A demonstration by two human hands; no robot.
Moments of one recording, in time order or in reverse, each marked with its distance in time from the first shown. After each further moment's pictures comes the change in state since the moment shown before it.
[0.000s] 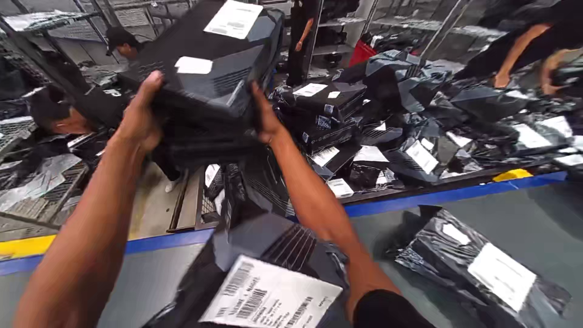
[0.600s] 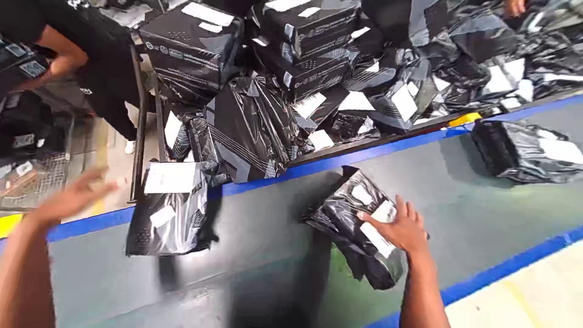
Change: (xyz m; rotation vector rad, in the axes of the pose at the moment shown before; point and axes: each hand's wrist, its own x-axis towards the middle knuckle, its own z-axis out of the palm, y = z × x) left_hand -0.141 -0.205 -0.134 0.839 -0.345 -0.622; right_hand -0.496 0.083 -0.253 -1.525 0.841 0.867
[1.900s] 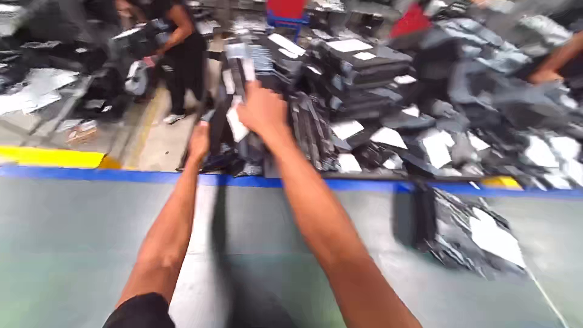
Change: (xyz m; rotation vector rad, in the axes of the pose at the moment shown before) left_hand 0.056 0.028 0.087 -0.631 0.555 0.023; right_hand -0.143 -0.570 -0.085 0.154 0.099 -0.887
